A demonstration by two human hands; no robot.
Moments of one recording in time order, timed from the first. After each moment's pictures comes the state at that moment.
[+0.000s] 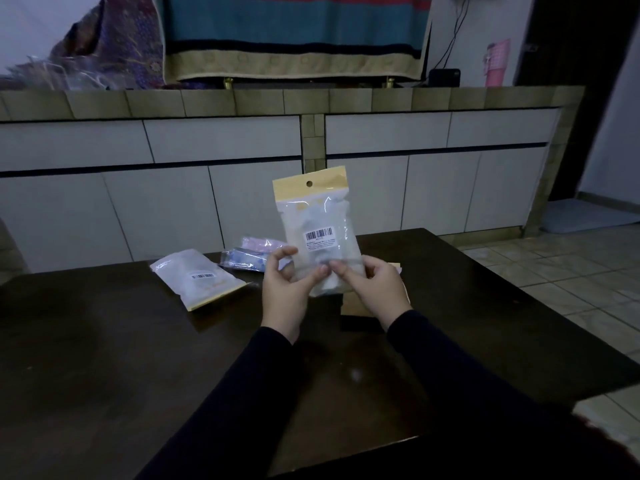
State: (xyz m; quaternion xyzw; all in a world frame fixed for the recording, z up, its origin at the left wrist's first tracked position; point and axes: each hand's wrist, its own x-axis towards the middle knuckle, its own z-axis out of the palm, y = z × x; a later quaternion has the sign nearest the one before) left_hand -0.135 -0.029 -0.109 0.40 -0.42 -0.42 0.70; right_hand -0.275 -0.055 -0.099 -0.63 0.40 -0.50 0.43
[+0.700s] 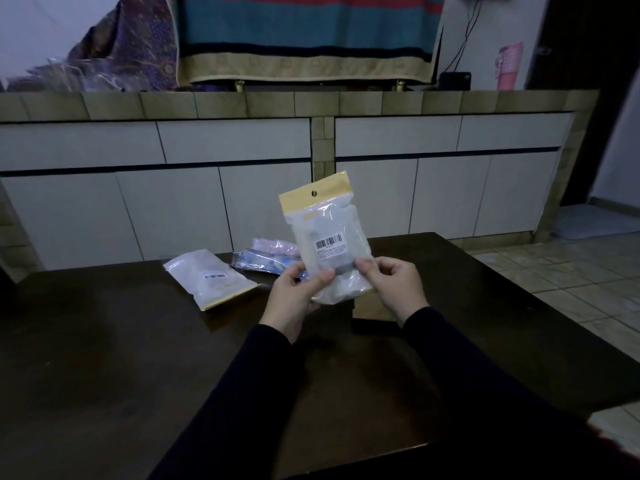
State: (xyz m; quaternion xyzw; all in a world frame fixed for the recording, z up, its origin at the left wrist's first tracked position) left_hand -0.116 -0.028 -0.105 0.41 -0.42 -0.51 0.63; right_hand -0.278 -0.067 -0.096 -0.61 0.42 -0.52 0.43
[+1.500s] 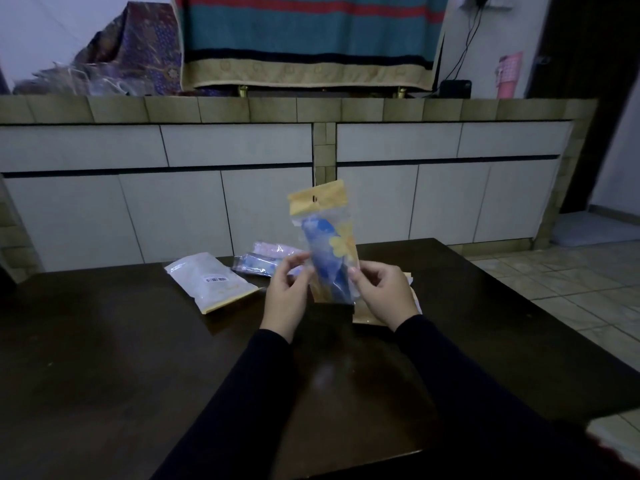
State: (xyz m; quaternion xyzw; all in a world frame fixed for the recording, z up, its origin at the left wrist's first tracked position) left_hand -0.113 -0.028 -0.104 0.47 -0.46 -0.36 0.66; right_hand -0.267 -0.061 -0.095 -0.69 0.41 -0.48 0.36
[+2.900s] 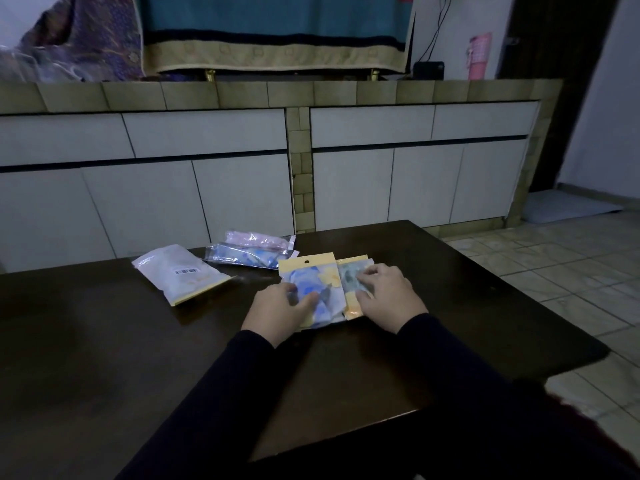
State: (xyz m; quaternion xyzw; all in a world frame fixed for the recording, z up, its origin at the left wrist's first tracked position) left_hand -0.132 -0.020 -0.120 0.71 -0.61 -0.19 0.29; right_hand -0.320 -0.059 -0.115 -0.78 0.58 -0.20 0.09
